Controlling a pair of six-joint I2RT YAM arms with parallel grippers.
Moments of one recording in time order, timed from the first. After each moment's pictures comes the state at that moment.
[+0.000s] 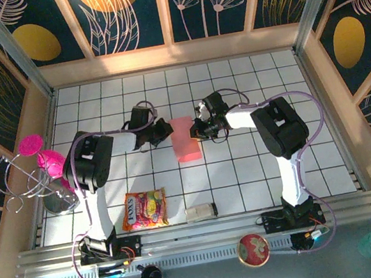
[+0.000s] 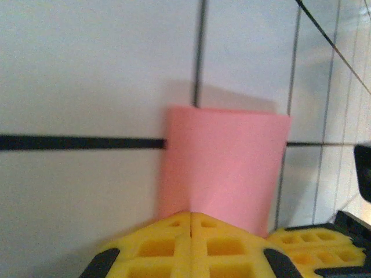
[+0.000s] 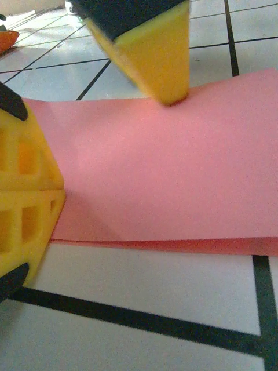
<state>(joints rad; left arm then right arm) -0.37 2.04 1.08 0.14 0.46 -0.84 0.48 2.07 1.17 -0.13 -0.56 0.59</state>
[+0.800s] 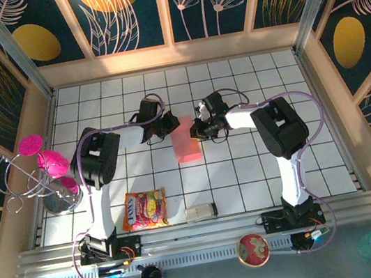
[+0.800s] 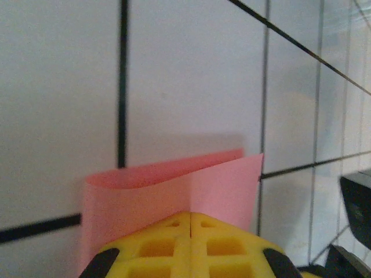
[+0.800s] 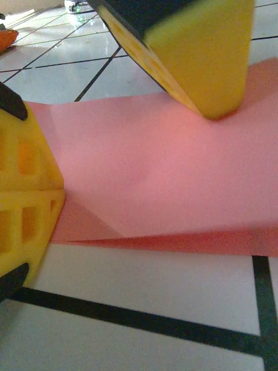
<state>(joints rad) -0.44 2.13 1.24 0.09 0.40 -0.83 0.48 2.07 1.17 -0.13 -0.56 0.59</state>
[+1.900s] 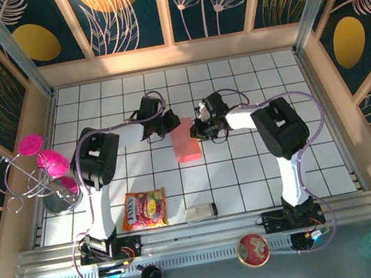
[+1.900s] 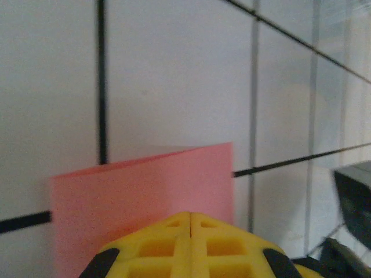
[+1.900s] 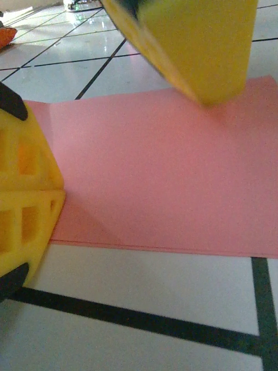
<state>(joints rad) -0.44 2.12 1.29 0.01 0.40 -0.79 0.48 2.06 1.16 -0.11 -0.55 0.59</state>
